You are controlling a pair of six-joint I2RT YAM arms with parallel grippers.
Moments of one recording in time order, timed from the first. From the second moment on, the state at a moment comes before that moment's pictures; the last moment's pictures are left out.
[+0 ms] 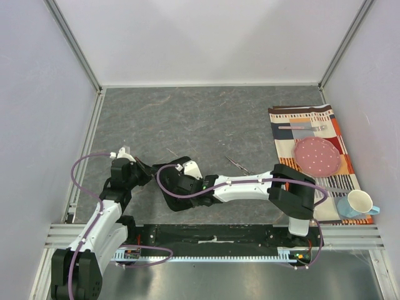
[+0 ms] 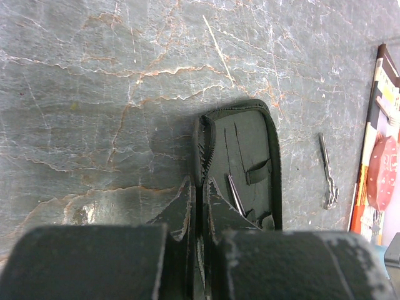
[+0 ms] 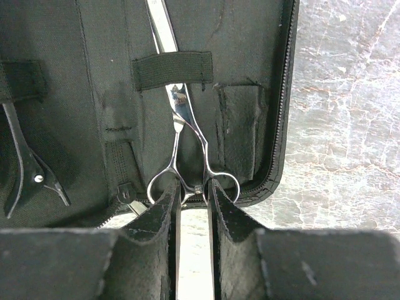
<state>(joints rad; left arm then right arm) -0.09 0.77 0.24 -0.05 0.22 -0.76 1.27 1.84 1.16 -0.48 0.40 0.73</state>
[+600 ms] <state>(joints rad) -0.10 0.77 0.24 -0.05 0.21 -0.76 1.20 1.97 1.34 -0.50 0.40 0.71</state>
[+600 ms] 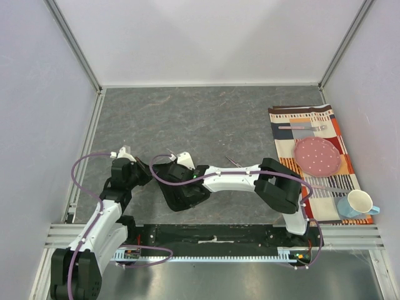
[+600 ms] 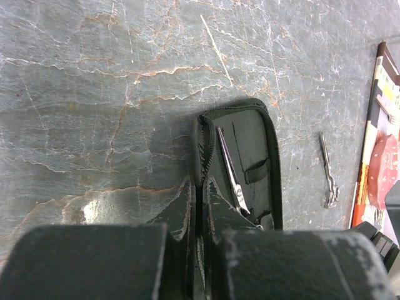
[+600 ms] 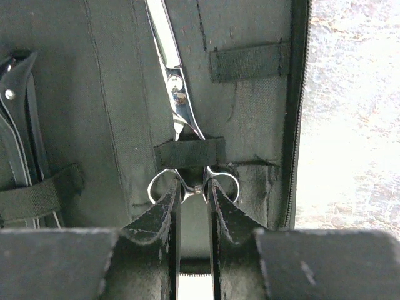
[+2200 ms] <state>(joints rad) -0.13 0.79 0.53 -0.31 0.13 -0.76 1.25 1.43 0.86 -0.49 0.42 0.65</state>
